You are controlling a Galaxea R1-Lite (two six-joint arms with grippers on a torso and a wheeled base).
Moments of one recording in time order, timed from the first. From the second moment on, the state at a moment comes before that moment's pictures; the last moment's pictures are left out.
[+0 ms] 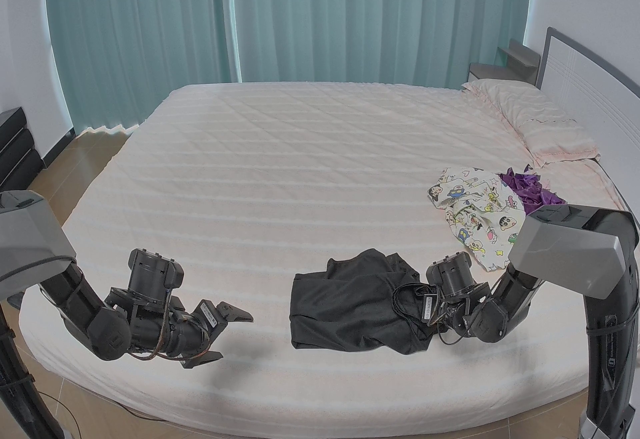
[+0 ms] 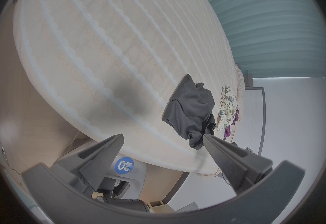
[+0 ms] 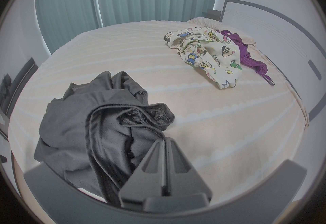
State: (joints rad) left arm -0.31 1.97 -0.50 -0.60 -0.31 -1.07; right arm 0.45 2.40 -0.87 -0.68 -0.47 0.42
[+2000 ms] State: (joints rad) left arm -0.31 1.98 -0.50 -0.60 -0.31 -1.08; right arm 0.51 2.44 -1.34 -0.28 -0.25 0.88
